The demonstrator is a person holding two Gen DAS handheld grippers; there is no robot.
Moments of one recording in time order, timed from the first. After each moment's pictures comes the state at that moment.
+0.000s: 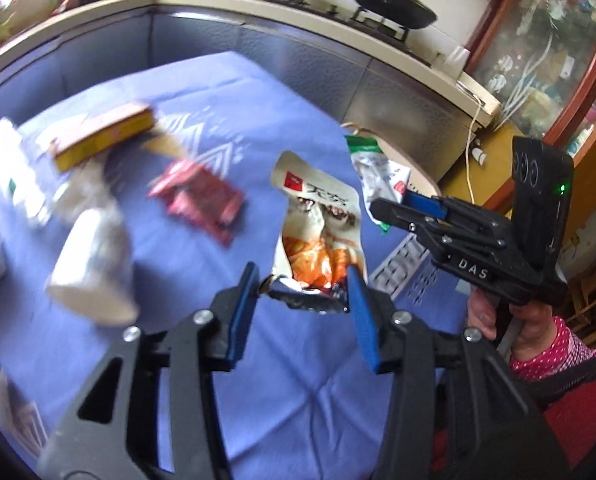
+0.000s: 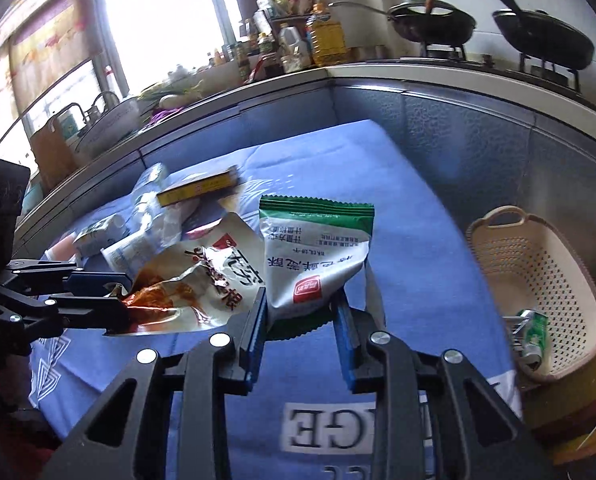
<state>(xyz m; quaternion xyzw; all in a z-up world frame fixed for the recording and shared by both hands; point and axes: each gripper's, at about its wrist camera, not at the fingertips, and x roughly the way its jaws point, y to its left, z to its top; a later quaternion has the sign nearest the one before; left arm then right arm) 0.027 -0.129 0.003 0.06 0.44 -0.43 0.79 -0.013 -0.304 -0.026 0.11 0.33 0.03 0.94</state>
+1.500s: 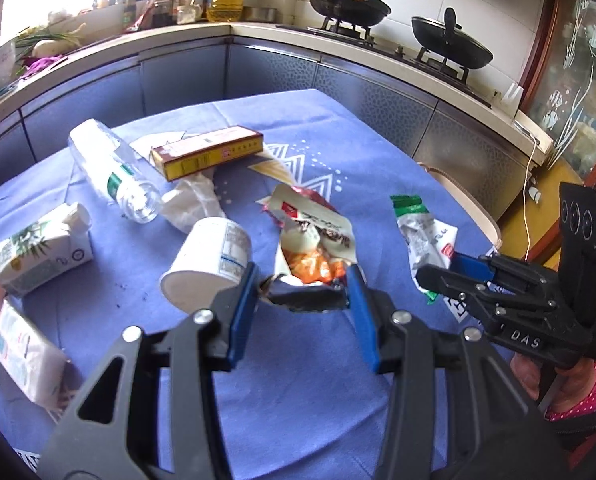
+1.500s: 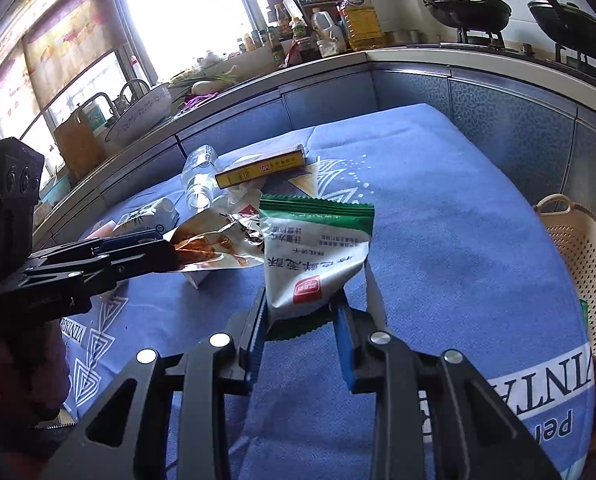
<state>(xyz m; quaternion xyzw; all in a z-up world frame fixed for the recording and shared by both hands) 0.045 -0.055 0.010 0.04 0.39 -0.31 0.86 -0.006 -0.227 -0.025 0.12 0.35 0.10 0.92</state>
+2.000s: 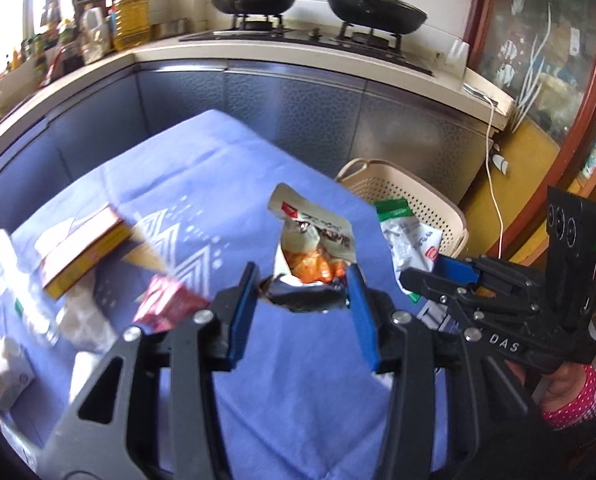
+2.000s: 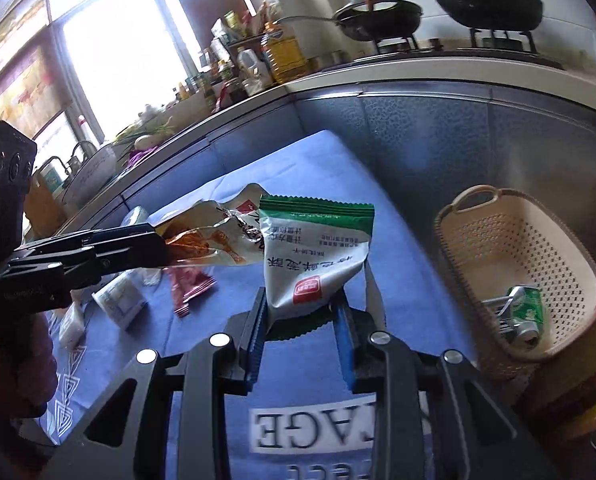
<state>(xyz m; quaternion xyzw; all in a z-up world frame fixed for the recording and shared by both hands) 0.060 -0.208 0.038 0.13 0.37 -0.41 0.82 -0.032 -0.353 -0.027 0.19 0.30 -0.01 0.93</state>
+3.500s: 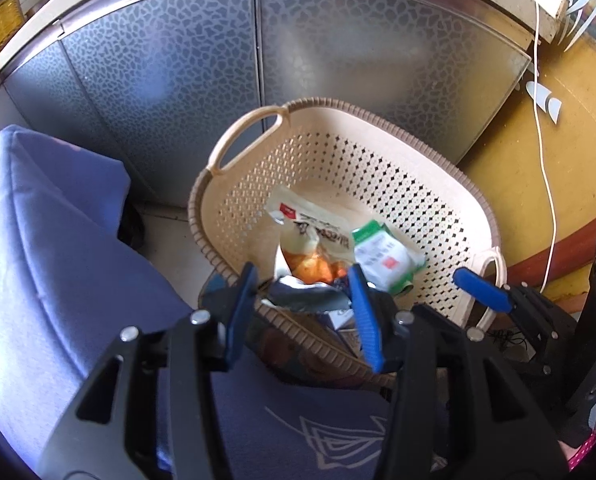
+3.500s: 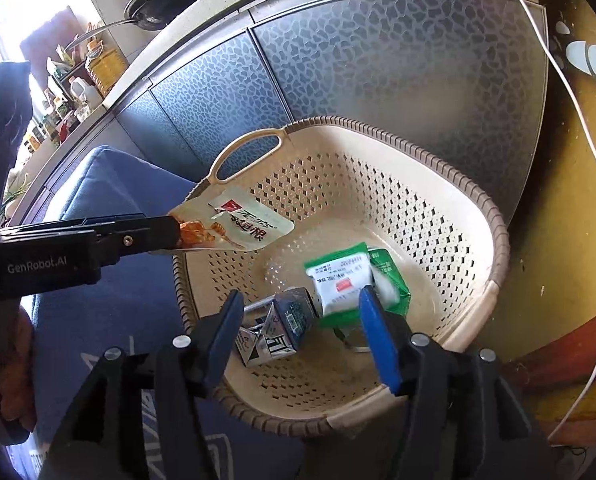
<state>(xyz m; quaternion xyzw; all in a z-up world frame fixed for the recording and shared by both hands) 0.111 -0.494 -0.096 0.25 0.47 -0.43 0.73 -0.035 -0.542 -0.155 0.28 0.36 -0.20 0.87</state>
